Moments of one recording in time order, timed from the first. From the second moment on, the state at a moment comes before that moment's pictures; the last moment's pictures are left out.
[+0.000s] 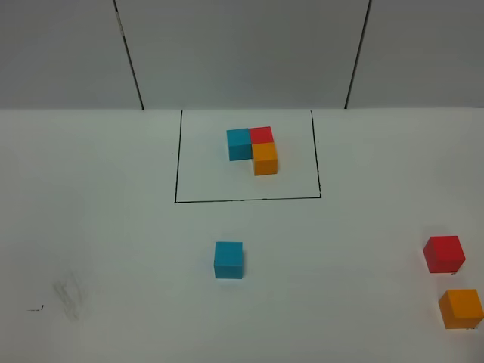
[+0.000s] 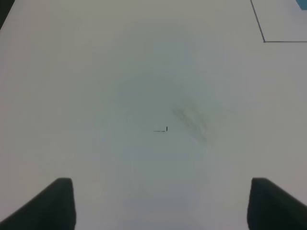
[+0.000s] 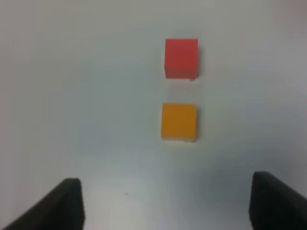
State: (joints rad) left arm 0.05 -0.01 -0.51 0.01 1.07 0.01; right arm -0.09 0.75 -0.80 0.18 1.10 -0.15
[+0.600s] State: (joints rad) left arm 0.05 -0.01 -0.51 0.01 1.07 0.01; right arm -0.09 1.13 -1.03 0.17 1.14 -0.13
